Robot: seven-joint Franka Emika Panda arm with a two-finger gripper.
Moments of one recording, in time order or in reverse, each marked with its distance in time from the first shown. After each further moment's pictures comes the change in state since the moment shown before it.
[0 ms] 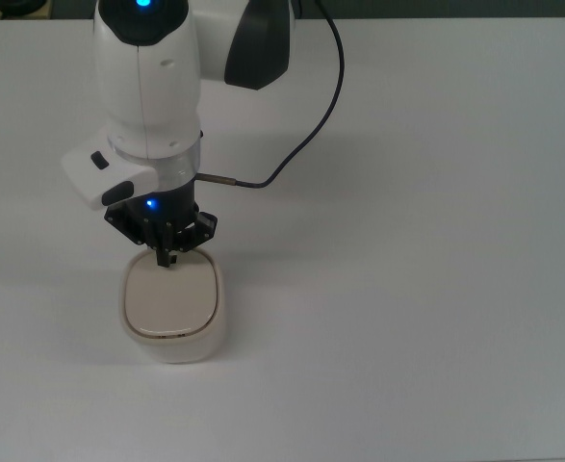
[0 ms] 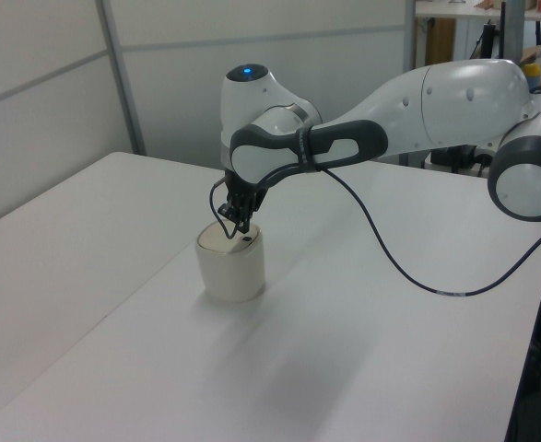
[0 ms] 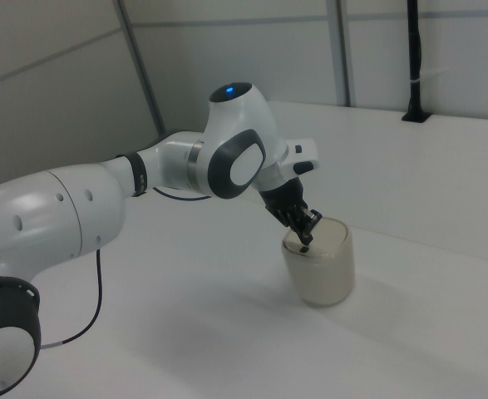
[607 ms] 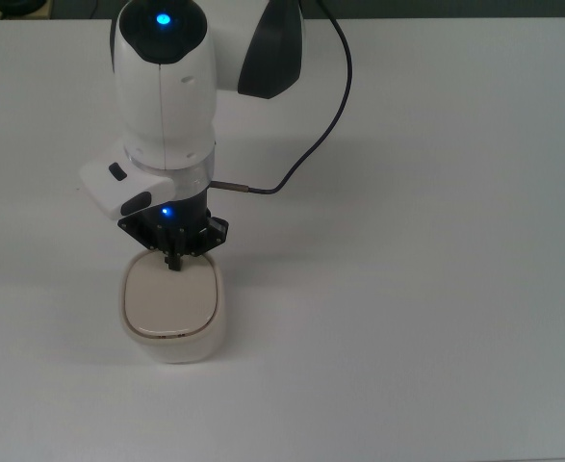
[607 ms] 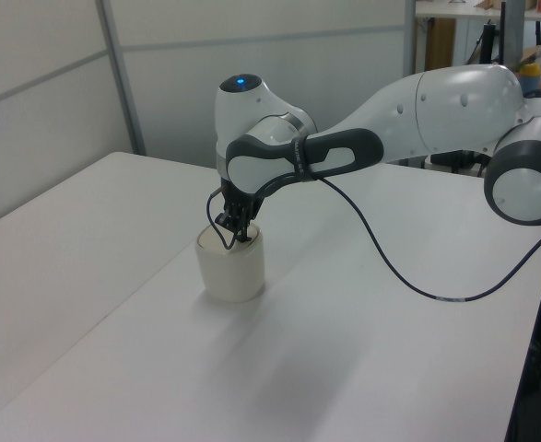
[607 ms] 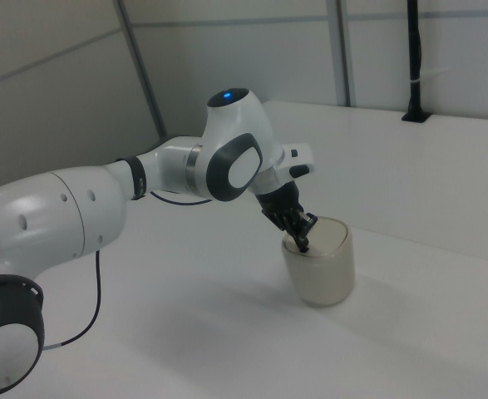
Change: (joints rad) arm 0.016 0.015 0.002 -0.001 -0.012 0.000 0.000
